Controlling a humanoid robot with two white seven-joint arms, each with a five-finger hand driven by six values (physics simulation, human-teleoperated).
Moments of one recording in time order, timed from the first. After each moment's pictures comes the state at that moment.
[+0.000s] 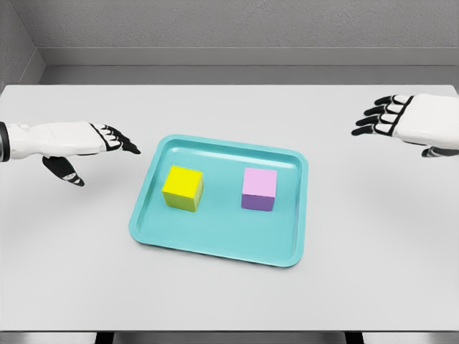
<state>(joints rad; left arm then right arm) -0.77 0.97 -0.83 -1.42 -0.17 -0.61 -0.60 -0.54 -1.13 0.39 -1.76 0.35 -0.61 0.61</state>
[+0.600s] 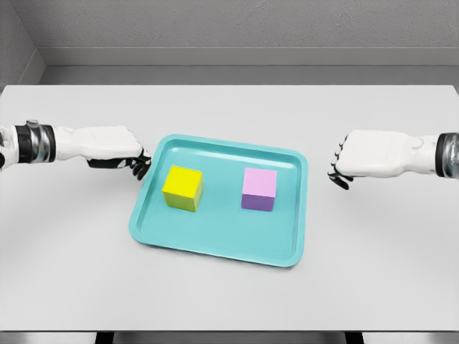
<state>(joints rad) -0.77 0.80 -0.82 -1.37 -0.24 -0.61 -0.61 -0.68 -0.98 0.70 -1.76 0.46 -0.61 0.61</state>
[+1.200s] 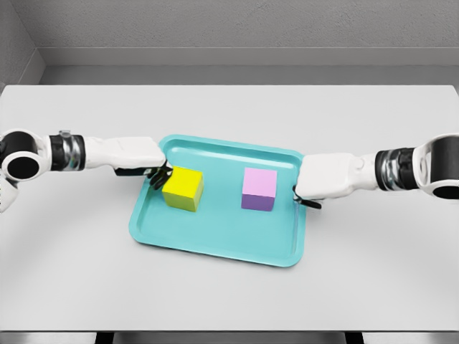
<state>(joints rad) -0.75 0.69 -0.83 -1.33 -0.27 -0.61 -0.61 -0.78 -0.86 0.91 -1.72 0.57 -0.61 0.61</state>
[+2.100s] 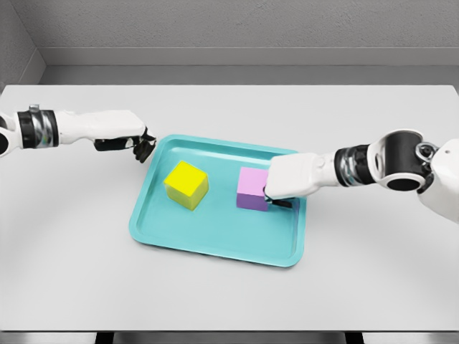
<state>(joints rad) -0.84 0.76 -0.88 -1.26 -0.07 -0.61 -0.61 -0.87 -0.71 1.01 -1.63 0.62 -0.61 0.61</state>
